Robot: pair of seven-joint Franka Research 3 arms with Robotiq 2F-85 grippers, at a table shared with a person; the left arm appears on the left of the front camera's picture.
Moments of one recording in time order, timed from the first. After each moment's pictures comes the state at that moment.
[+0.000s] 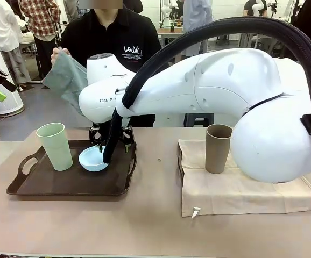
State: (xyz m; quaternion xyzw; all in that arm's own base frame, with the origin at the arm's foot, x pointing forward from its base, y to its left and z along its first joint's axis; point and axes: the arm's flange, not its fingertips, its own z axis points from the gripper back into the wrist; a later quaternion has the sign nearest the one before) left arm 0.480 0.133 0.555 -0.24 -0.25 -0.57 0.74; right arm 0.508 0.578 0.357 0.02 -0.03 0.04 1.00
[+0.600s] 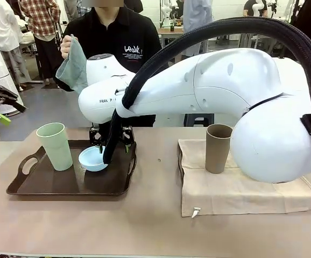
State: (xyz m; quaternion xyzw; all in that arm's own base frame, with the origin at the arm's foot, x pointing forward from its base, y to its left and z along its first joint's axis) left arm 0.506 0.151 0.463 -0.27 -0.26 -0.64 0.67; right arm 0.507 0.578 0.356 0.02 -0.03 0.04 1.00
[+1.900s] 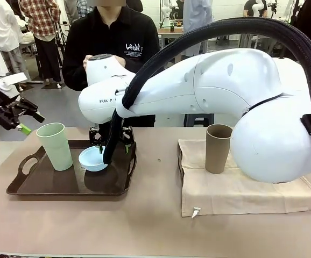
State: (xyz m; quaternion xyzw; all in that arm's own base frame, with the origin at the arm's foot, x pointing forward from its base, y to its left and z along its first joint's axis) left arm 0.529 0.126 0.415 -0.29 -0.25 -0.65 0.65; right arm 0.507 0.578 0.356 0.02 -0.03 0.04 1.00
